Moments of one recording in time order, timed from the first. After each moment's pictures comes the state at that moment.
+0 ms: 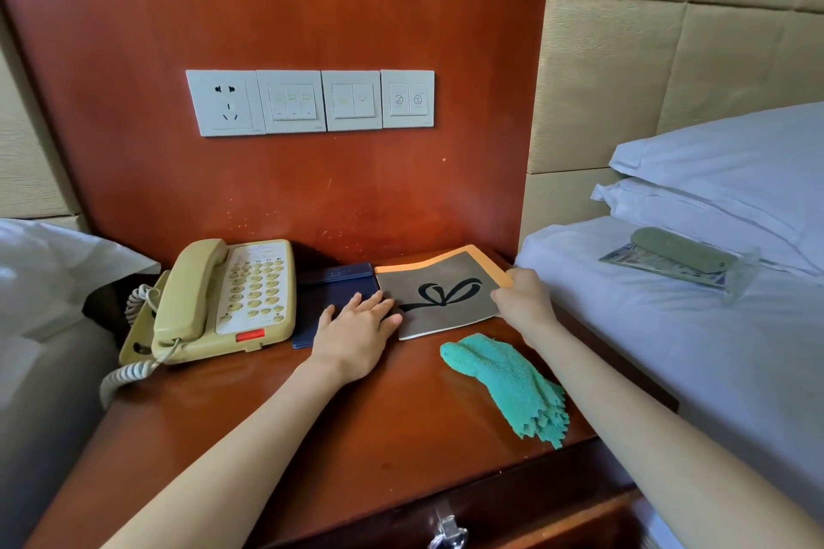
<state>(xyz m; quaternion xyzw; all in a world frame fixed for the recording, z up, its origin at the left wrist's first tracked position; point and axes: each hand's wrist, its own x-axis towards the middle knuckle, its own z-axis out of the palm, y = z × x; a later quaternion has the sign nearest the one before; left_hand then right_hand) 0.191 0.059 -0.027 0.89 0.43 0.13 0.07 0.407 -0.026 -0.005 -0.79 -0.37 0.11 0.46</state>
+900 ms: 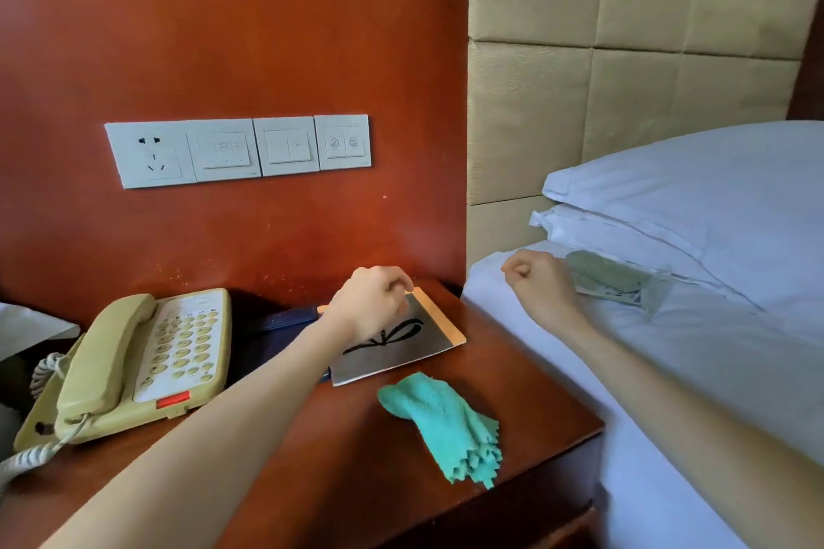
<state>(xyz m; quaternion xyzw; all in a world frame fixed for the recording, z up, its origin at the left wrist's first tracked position) 0.273 0.040 0.059 0.91 0.28 0.27 0.18 0.488 -0.079 0.041 -0.76 -0.43 -0.09 0.47</state>
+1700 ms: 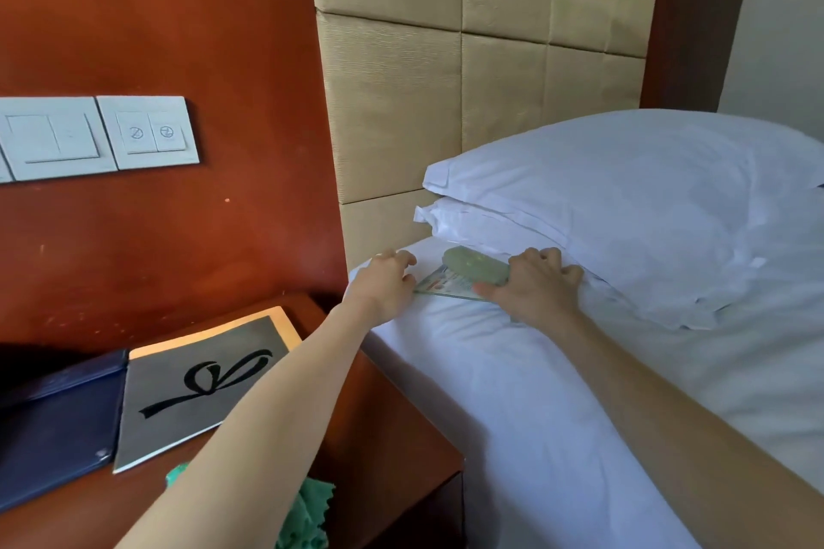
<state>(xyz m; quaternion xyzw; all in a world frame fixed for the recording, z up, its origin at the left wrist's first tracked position) 0.500 0.010 0.037 0.94 0.23 0.20 0.15 0.632 -0.153 0.027 -0.93 -0.30 -0.15 0.15</state>
